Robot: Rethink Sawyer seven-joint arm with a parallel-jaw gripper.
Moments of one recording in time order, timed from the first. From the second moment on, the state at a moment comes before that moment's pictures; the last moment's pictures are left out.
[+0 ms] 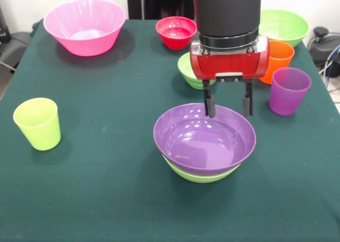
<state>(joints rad) -0.47 -0.52 0.56 1.30 -0.44 0.70 2.06</state>
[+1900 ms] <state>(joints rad) -0.37 -0.74 0.36 1.50 -0.39 0.69 2.08</state>
